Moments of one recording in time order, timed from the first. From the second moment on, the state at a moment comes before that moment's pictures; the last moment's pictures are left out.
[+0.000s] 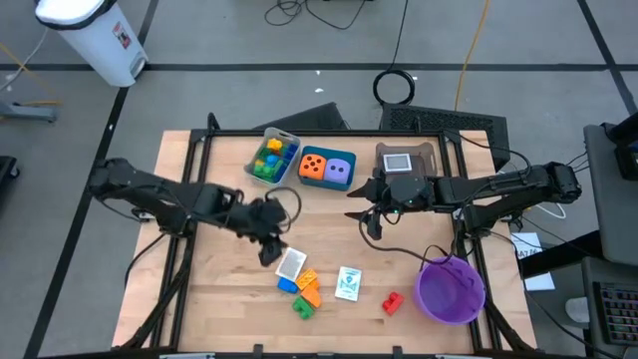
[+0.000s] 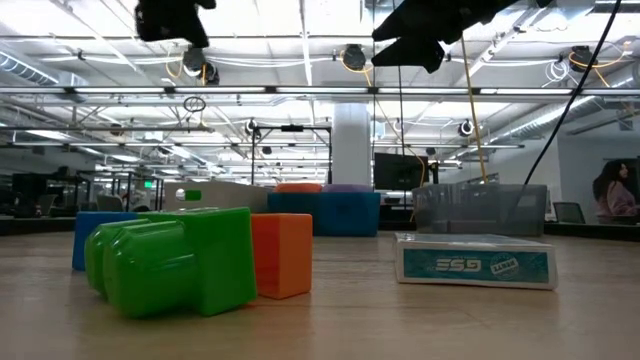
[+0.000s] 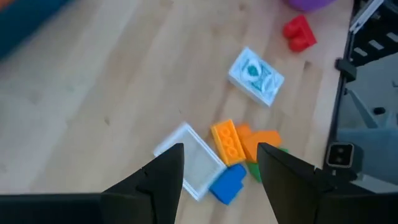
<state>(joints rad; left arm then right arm) -0.25 1.36 1.25 -0.80 -0.06 -0.68 0.06 1.21 0.89 -0.08 0.13 0.17</state>
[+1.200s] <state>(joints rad) -0.43 1.66 1.30 -0.65 -0.06 -1.76 0.21 1.15 0.89 -0.06 -0.09 0.27</state>
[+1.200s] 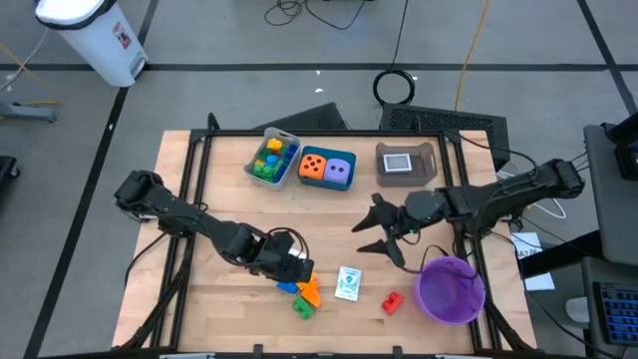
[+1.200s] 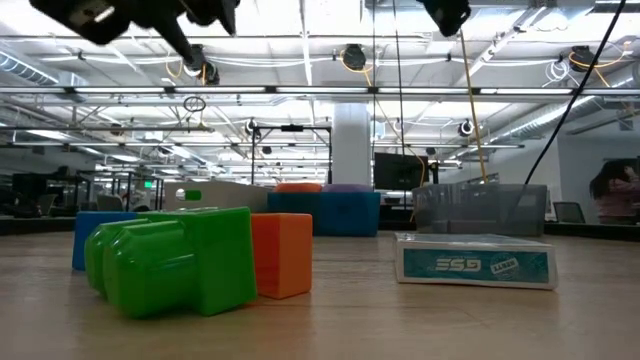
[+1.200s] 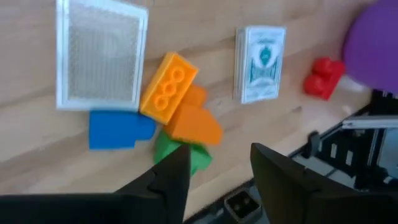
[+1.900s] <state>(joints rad) -0.42 1.68 1.44 -0.69 -0.18 -1.34 0.28 1.14 0.89 -0.18 0.00 0.25</state>
